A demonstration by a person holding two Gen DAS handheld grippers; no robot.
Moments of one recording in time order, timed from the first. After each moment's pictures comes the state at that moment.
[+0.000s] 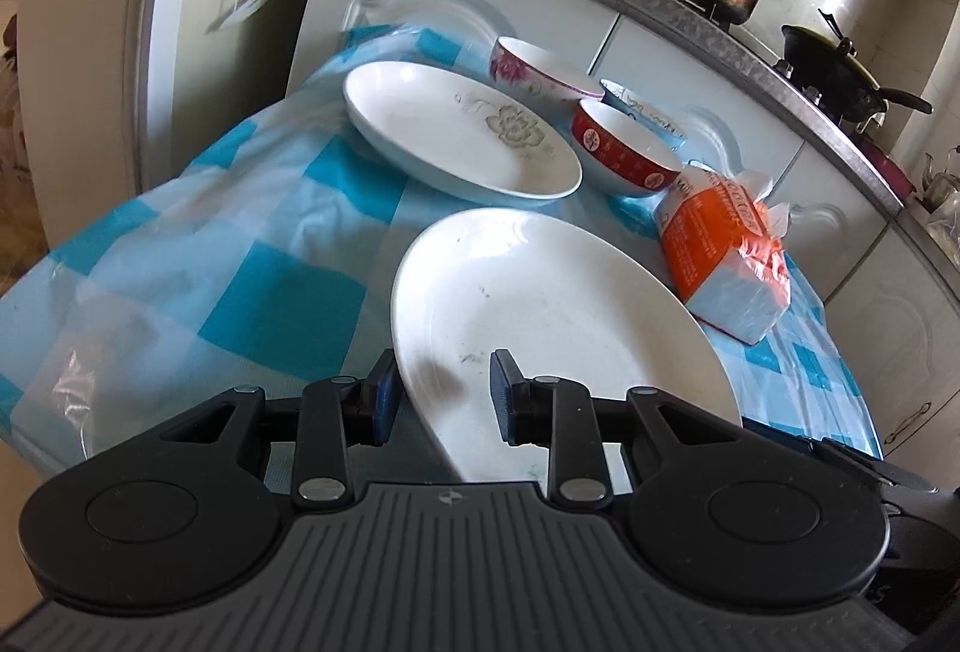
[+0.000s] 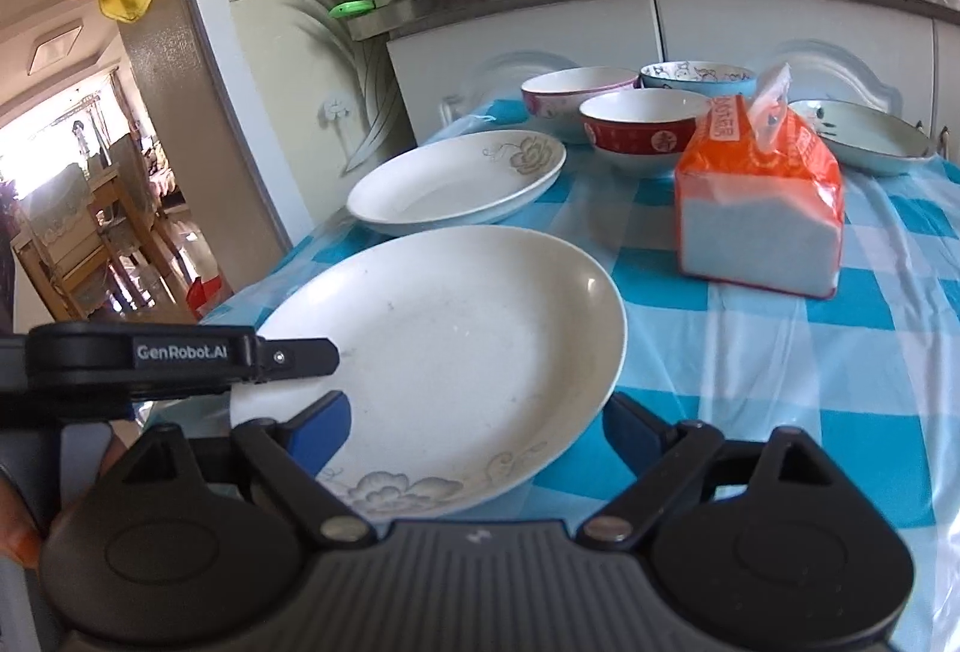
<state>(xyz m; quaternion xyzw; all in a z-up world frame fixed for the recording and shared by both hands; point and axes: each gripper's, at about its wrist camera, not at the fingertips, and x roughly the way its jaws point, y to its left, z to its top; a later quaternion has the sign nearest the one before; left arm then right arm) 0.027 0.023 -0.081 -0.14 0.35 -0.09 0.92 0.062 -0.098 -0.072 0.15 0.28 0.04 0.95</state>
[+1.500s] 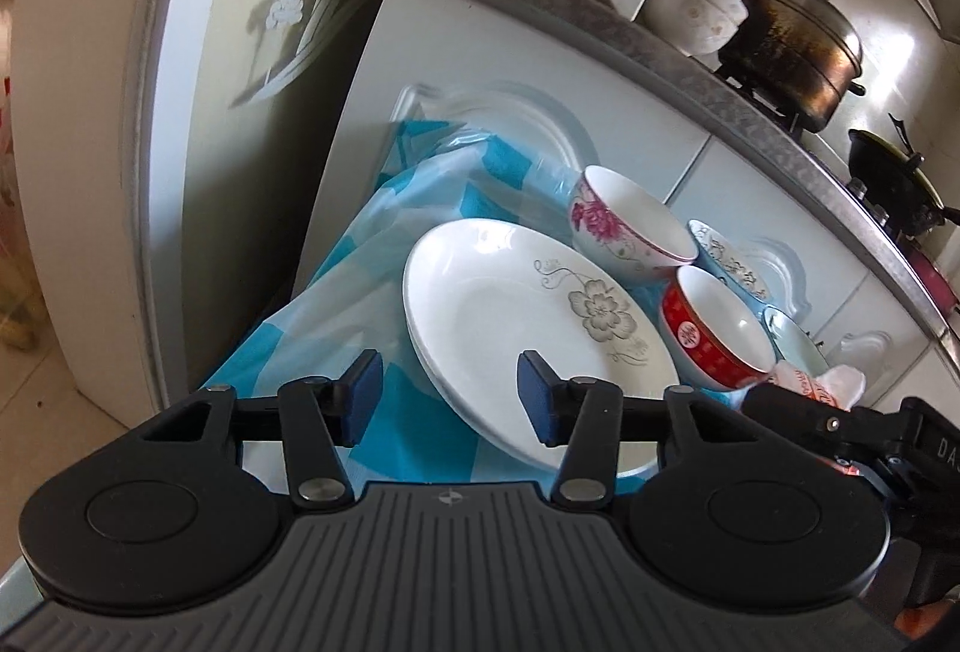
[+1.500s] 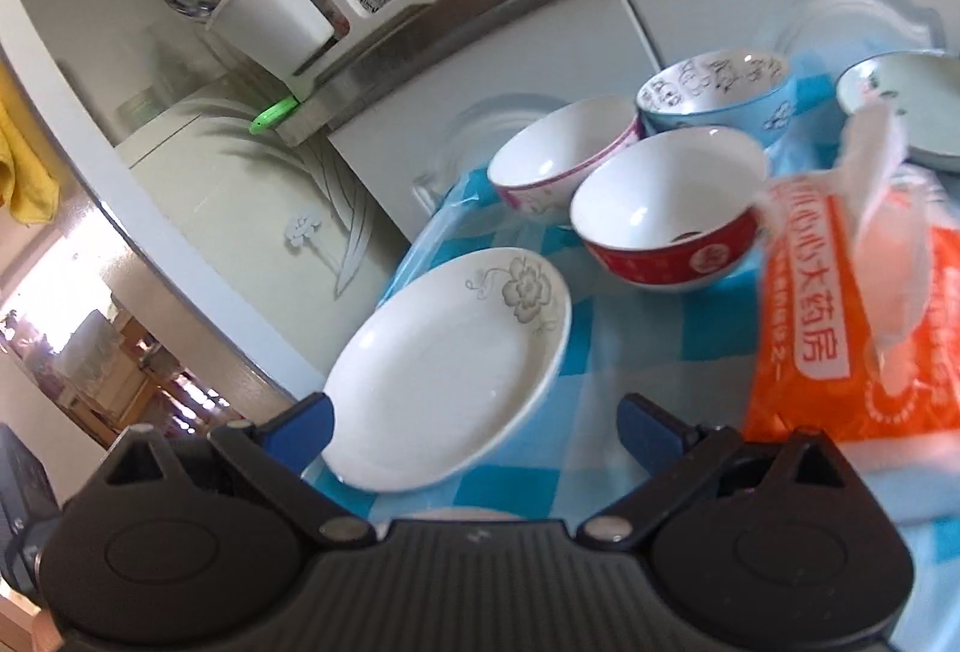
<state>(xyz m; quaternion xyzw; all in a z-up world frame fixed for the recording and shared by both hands) 0.139 0.061 -0.063 -0.19 0.31 -0.04 0.93 0.200 -0.158 -0.041 0.30 0.26 0.06 0.91</state>
